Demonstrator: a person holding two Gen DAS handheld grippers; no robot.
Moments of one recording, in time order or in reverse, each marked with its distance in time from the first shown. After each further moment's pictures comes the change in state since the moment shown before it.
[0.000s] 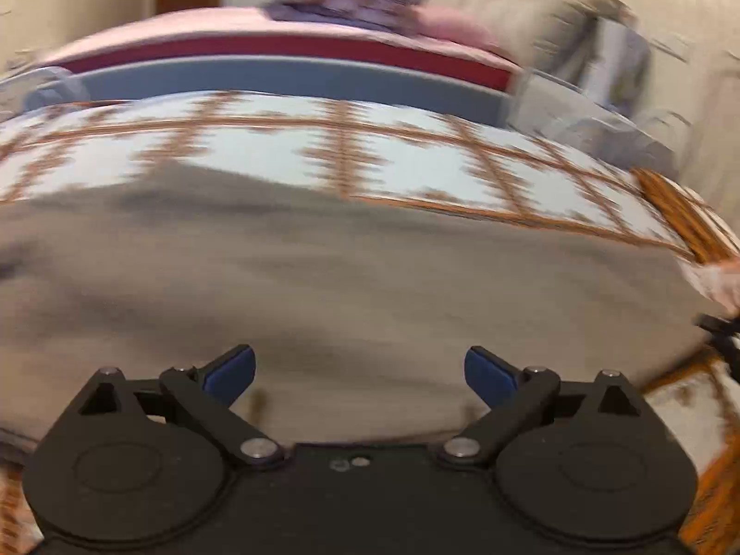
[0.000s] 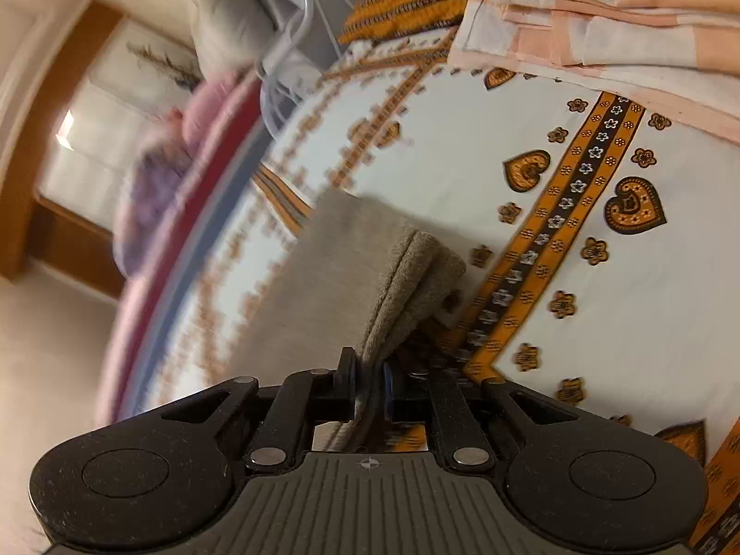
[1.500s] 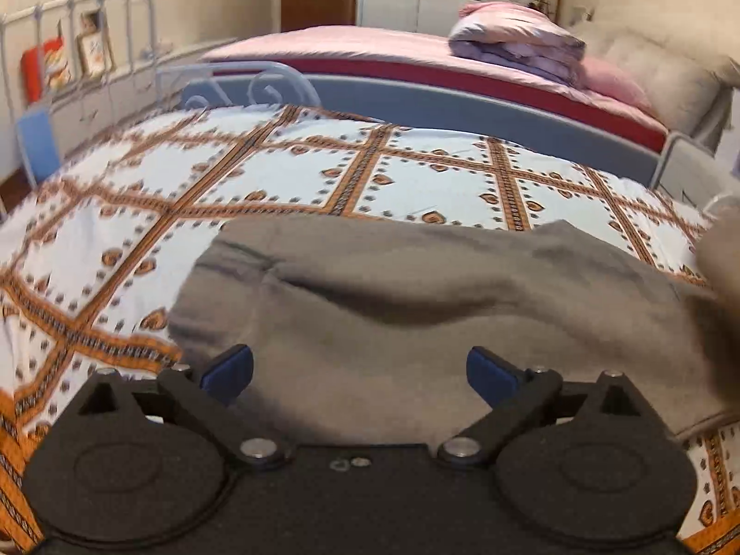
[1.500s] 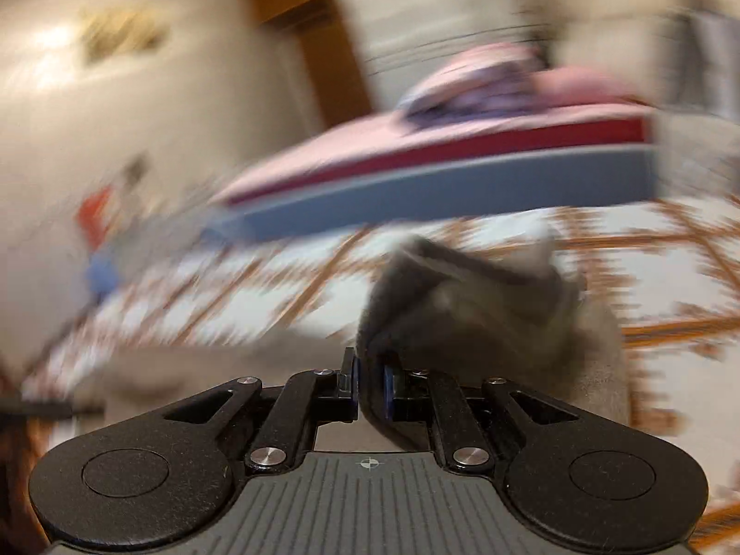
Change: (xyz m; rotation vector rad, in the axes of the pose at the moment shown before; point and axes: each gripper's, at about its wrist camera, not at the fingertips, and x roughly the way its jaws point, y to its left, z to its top) left arm -0.113 0.303 -0.008 -0.164 -0.068 0.301; right arm 0.052 0.284 -0.263 -1.022 0.155 0.299
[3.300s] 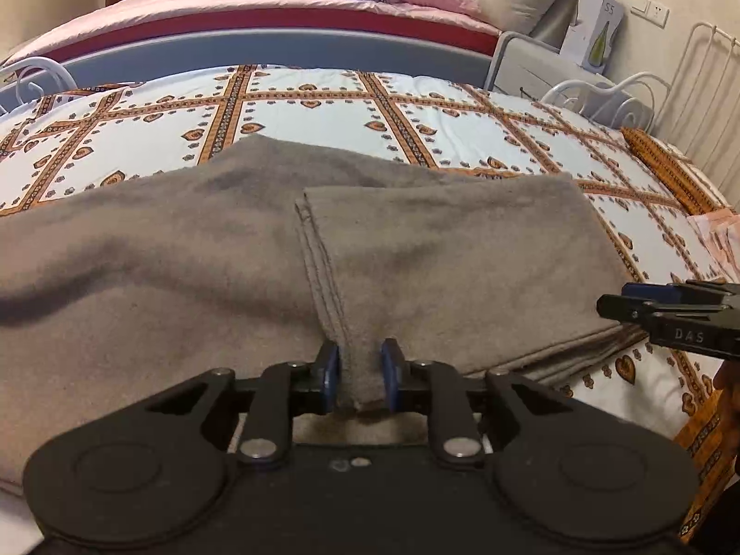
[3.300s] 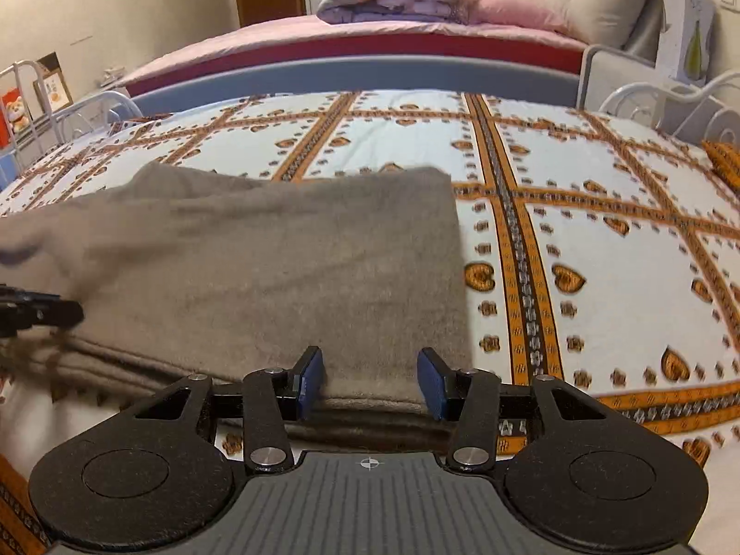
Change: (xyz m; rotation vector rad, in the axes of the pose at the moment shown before) left arm 0.043 -0.179 -0.023 0.238 0.140 -0.352; right arm 0.003 -0.061 -0.055 0.010 0.218 -0.297
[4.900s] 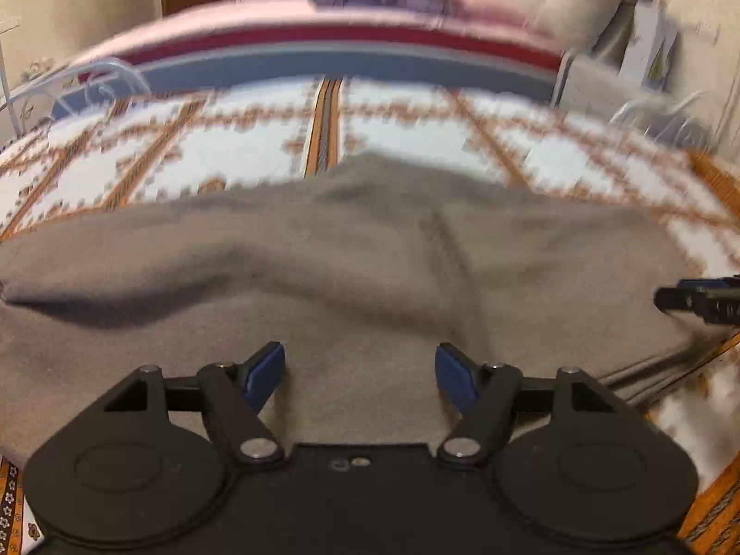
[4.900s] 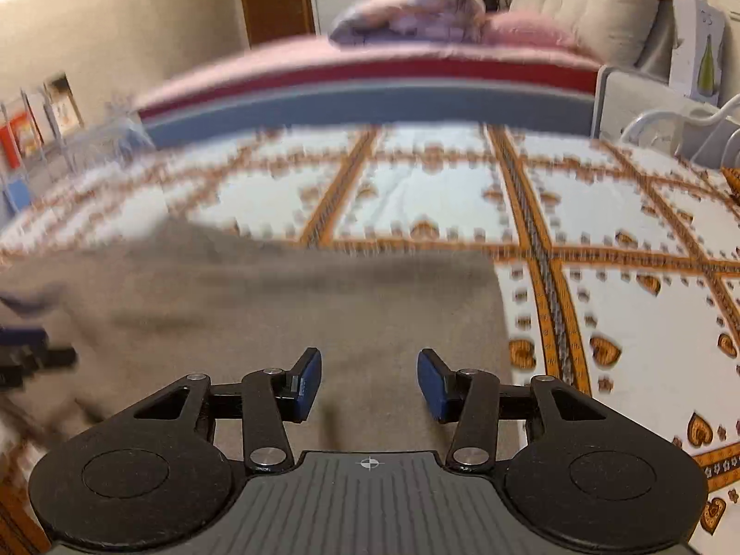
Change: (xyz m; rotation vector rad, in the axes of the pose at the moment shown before) left arm 0.002 0.046 -0.001 -0.025 0.006 0.176; right arm 0.018 0.014 0.033 0.013 -0.009 0.026
